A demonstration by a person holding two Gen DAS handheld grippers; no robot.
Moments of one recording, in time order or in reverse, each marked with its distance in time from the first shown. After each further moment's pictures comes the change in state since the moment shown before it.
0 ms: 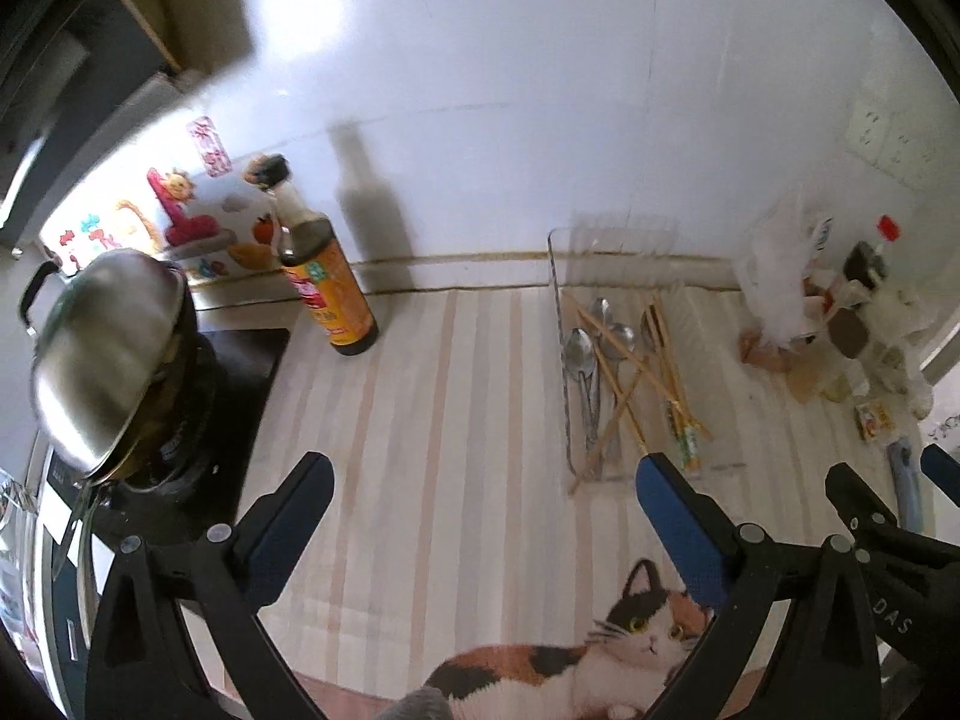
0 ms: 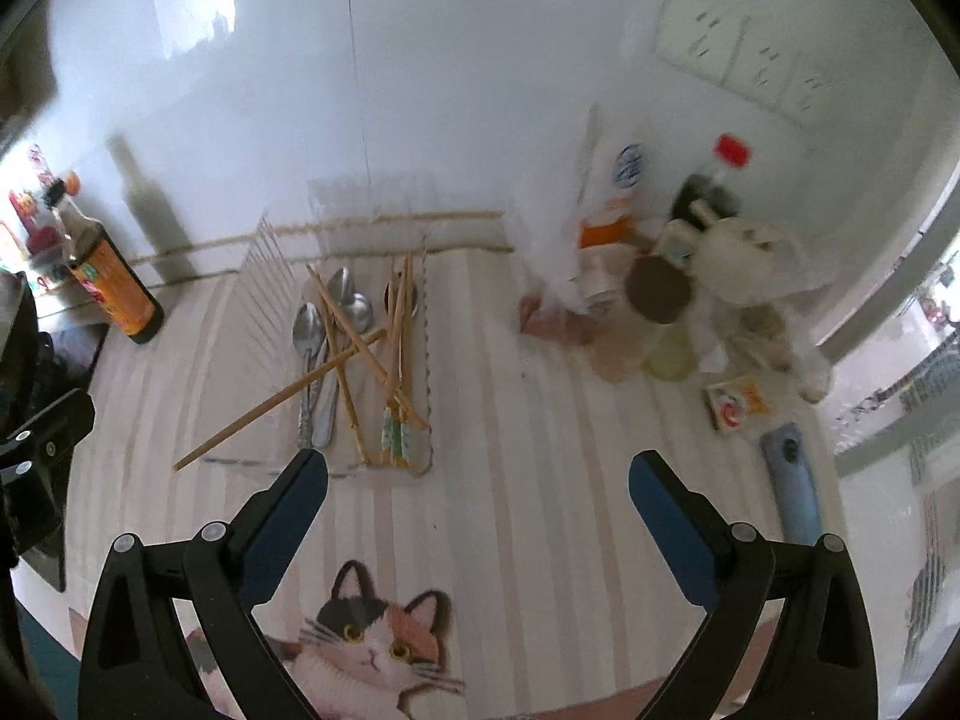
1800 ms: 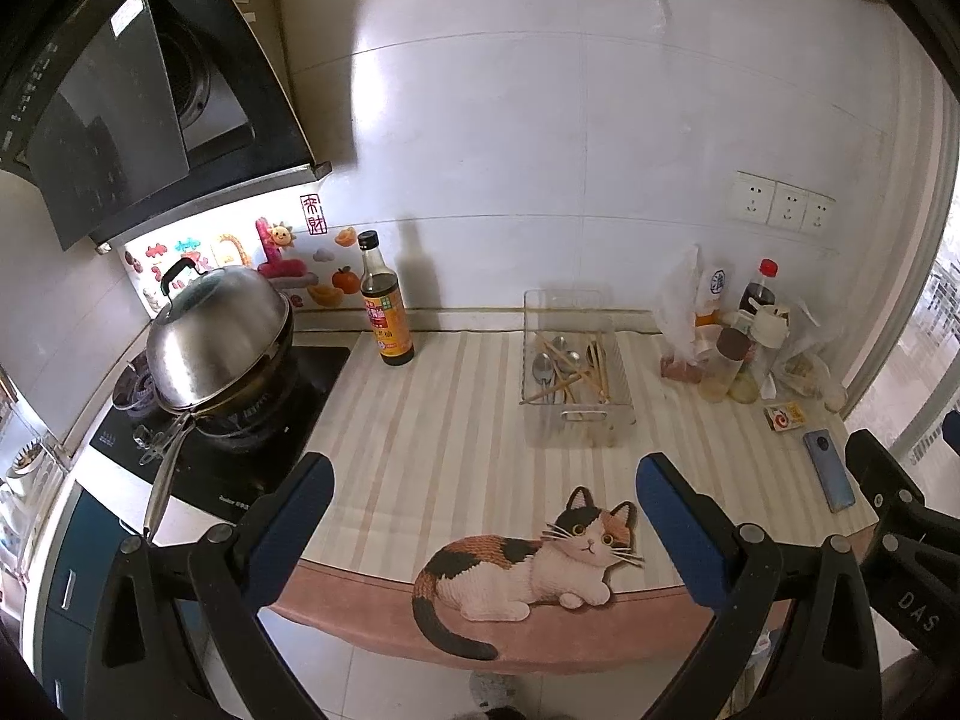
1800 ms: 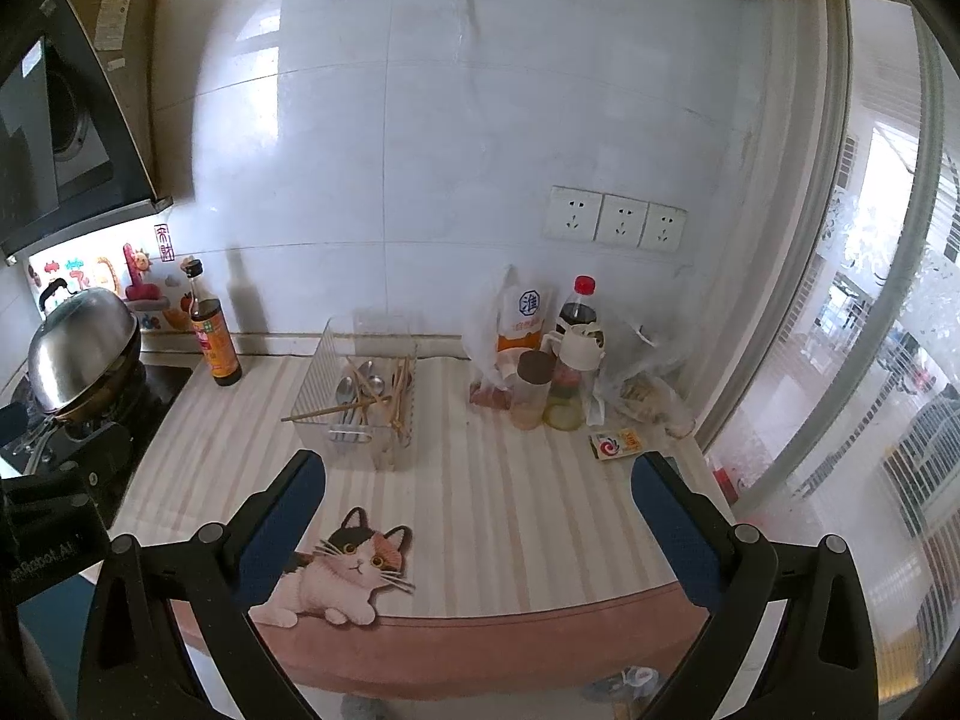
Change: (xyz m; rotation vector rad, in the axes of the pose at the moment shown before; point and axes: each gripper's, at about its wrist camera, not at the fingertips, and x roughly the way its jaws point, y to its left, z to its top) left arm -0.204 -0.015 -0.114 -0.033 -0.224 0.010; right arm -0.248 -0.062 -0.129 -0.027 -0.367 0.006
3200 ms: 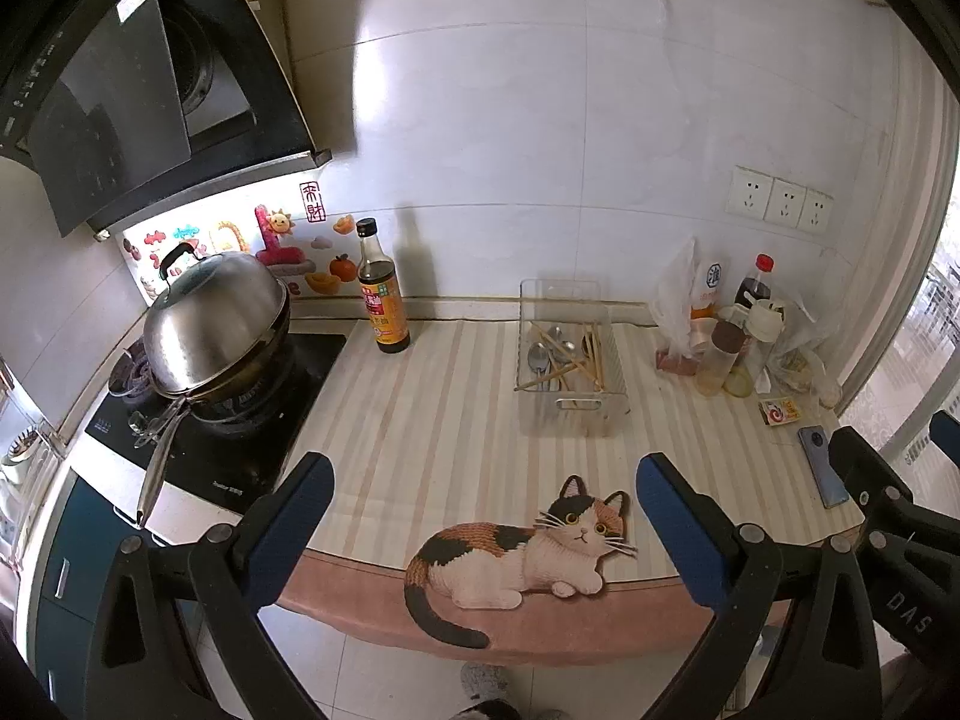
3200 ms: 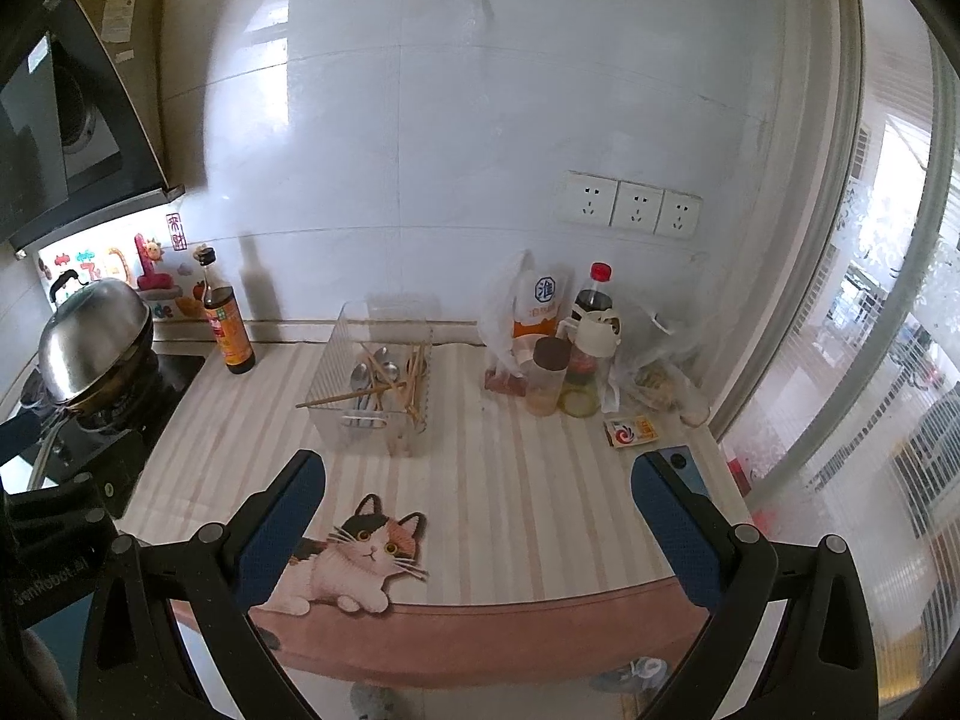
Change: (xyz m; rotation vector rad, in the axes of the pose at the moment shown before) left arm 0.002 -0.003 -0.010 -0.017 0.015 -0.008; right arm 0.005 0.005 -0.008 -0.010 0.027 0.037
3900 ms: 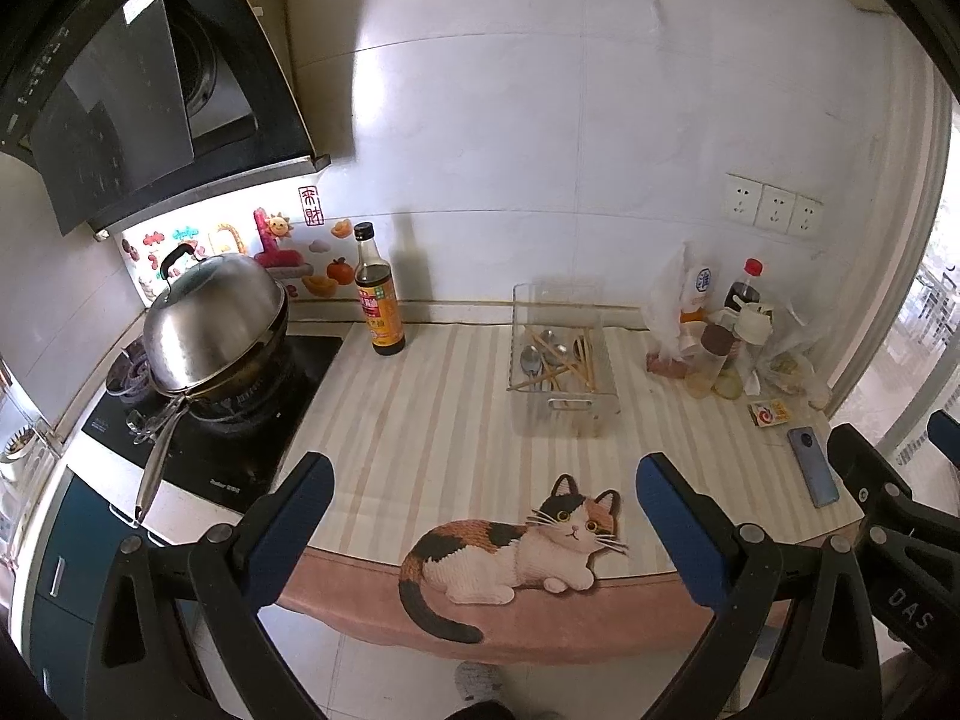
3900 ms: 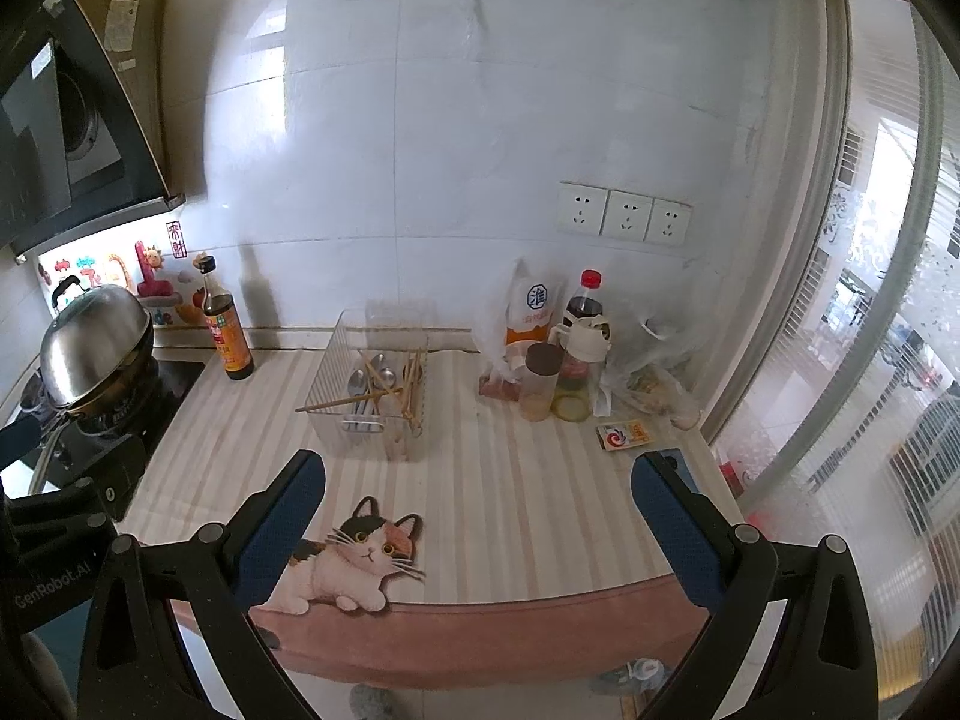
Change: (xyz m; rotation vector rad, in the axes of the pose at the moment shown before) left arm -0.010 -0.003 0.000 -0.013 -0.003 -0.003; right arm -0.011 -0.003 0.003 0.002 -0.014 -0.001
